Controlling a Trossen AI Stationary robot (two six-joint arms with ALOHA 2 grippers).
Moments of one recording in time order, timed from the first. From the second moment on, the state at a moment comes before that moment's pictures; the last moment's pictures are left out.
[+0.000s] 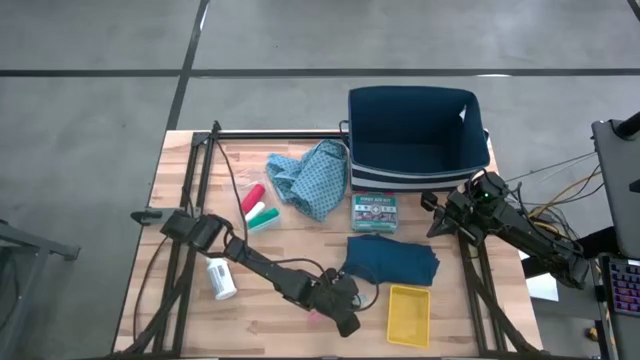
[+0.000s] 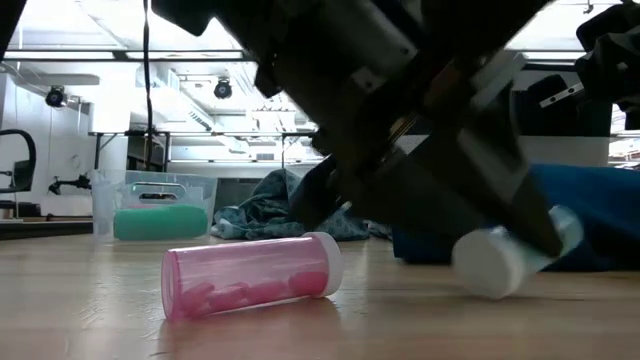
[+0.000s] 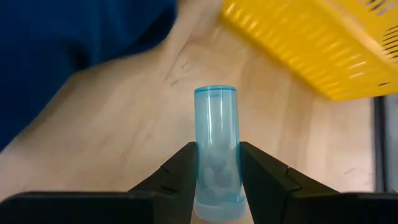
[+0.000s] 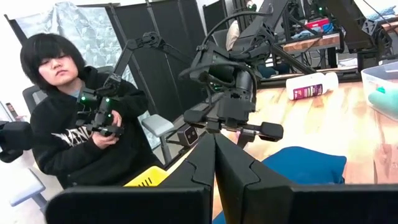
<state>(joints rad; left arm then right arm) -0.46 2.30 1.60 -0.14 -0.27 -0.86 -0.66 0.09 0.01 0.24 -1.33 0.45</state>
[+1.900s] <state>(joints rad) -0.44 2.03 1.60 -0.06 -0.48 -0.20 -0.66 0.09 0.01 0.24 -1.33 0.45</state>
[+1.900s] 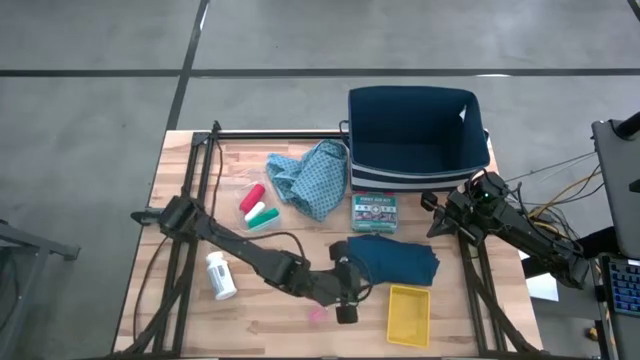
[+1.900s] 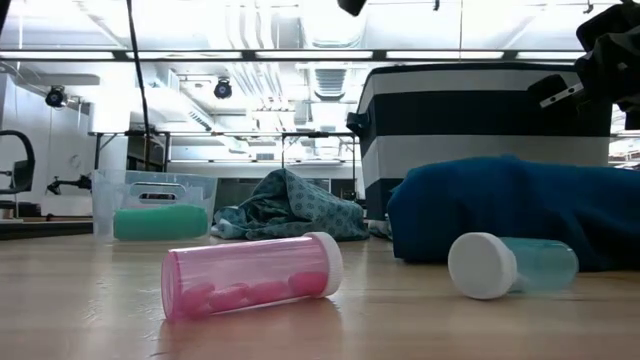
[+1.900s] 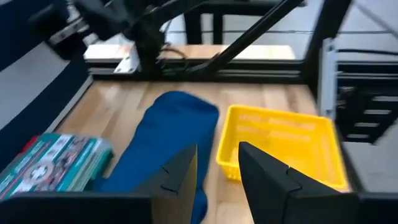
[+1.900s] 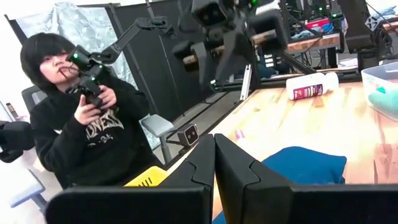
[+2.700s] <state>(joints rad) -0.37 1.33 0.73 0.50 -0.11 0.04 -0.66 0.09 0.01 0.24 -1.33 0.45</state>
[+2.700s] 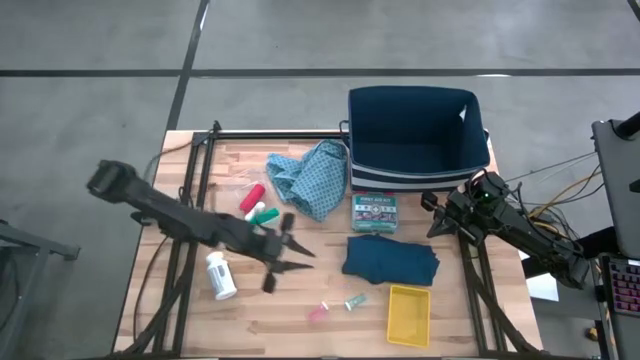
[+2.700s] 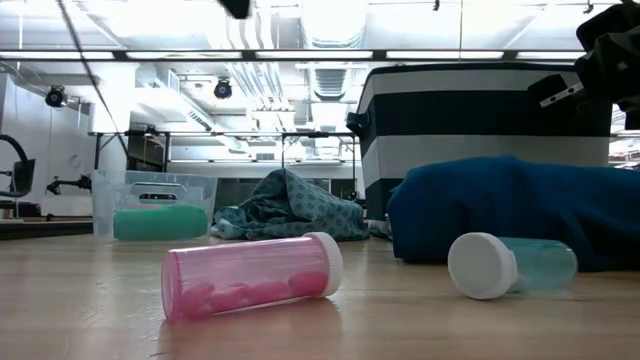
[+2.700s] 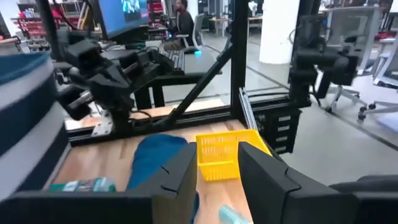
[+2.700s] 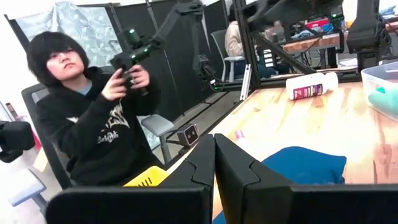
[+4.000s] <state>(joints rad) -0.37 1.02 0.54 0.31 -0.12 -0.01 -0.66 0.09 0.01 0.24 -1.33 0.45</state>
